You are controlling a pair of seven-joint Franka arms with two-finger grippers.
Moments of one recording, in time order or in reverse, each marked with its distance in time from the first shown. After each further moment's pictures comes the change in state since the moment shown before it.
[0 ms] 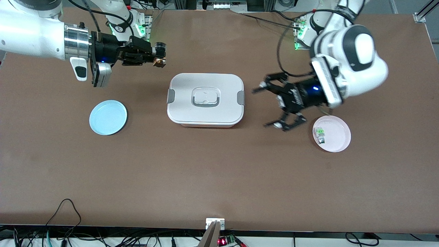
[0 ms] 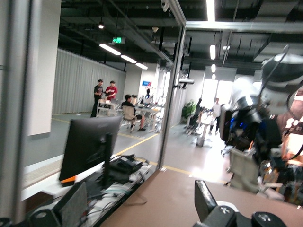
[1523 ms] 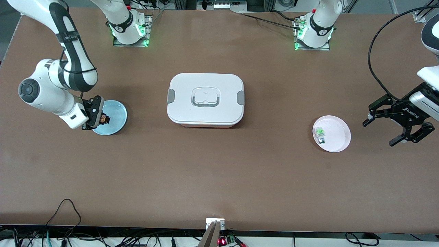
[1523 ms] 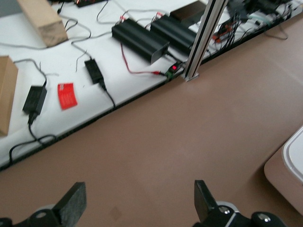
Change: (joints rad) left arm 0.169 -0.132 0.208 0.014 1.255 -0.020 -1.070; right arm -0.015 0.352 -0.268 -0.301 -0.803 0.668 -1.511
